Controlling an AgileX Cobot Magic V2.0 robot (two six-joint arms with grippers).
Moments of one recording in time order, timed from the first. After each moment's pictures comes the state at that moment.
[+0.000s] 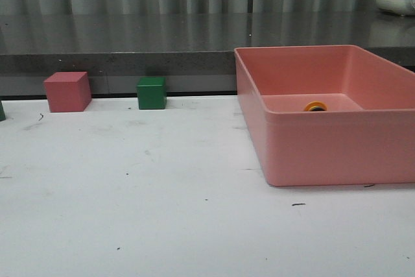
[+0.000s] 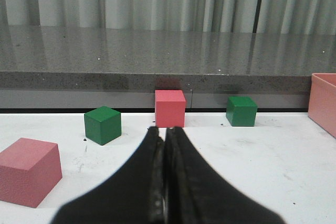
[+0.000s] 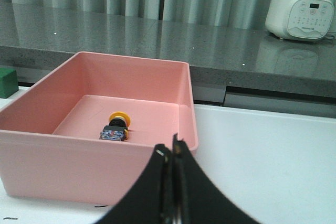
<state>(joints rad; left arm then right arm) -0.07 0.00 0.01 -0.05 0.05 0.02 0.04 -0.01 0.03 0.01 0.04 -0.06</state>
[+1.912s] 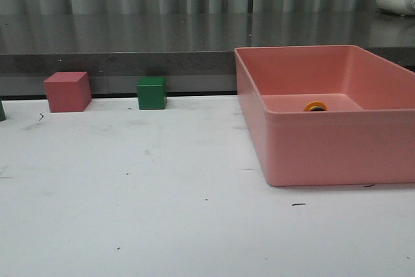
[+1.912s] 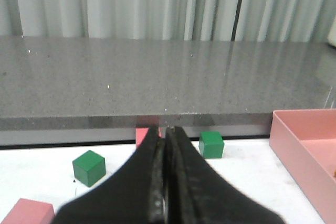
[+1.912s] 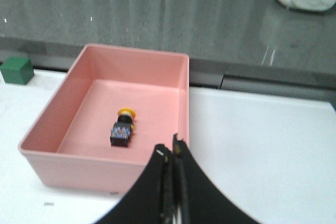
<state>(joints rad) -0.07 0.40 -0.79 -0.08 0.58 0.02 0.04 0.37 -0.68 0.01 0.68 -0.06</state>
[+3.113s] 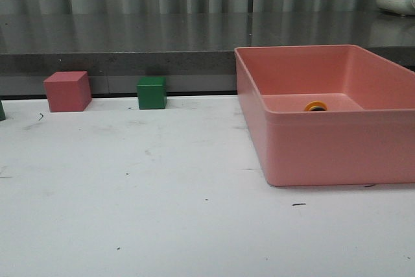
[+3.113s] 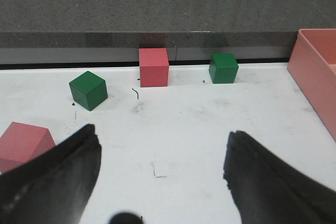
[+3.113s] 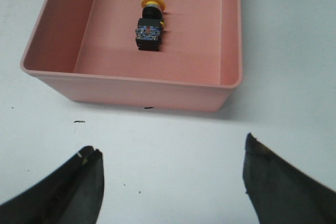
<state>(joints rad) -0.07 0.54 -0.71 -0.07 0.63 0.02 0.04 0.73 -0.73 0.14 0.79 -0.06</state>
